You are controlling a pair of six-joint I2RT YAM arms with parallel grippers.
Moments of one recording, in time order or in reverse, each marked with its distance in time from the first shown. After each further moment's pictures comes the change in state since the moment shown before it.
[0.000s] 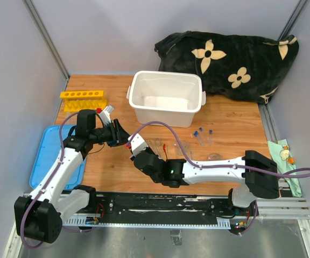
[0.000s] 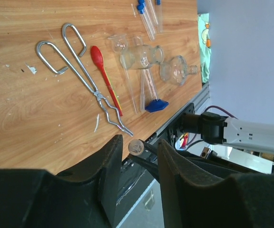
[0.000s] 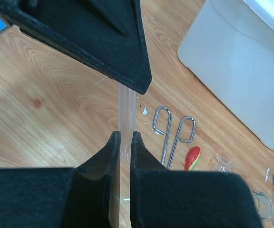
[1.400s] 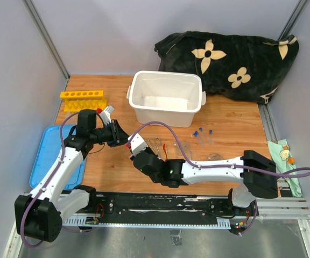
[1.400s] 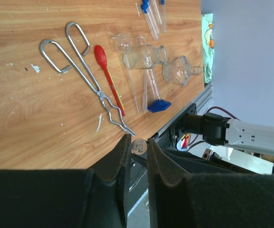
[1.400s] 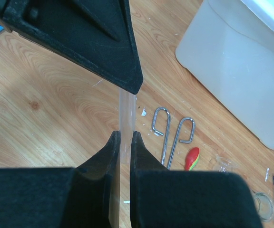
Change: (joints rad) left arm -0.005 0.012 0.000 -0.002 -0.013 0.000; right arm 0.000 0.009 0.000 0.013 0.015 0.000
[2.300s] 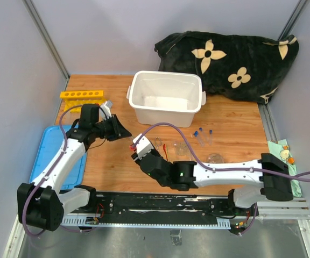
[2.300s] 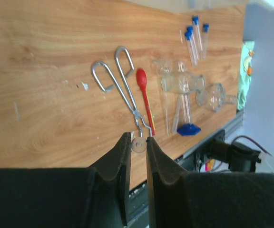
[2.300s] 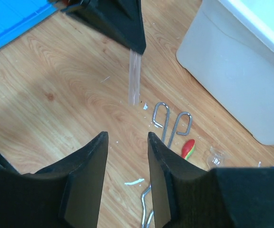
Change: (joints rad) left arm -0.005 0.092 0.053 -0.026 -0.175 0.030; right arm 0.037 -0.096 -0.002 -0.095 -0.007 0.011
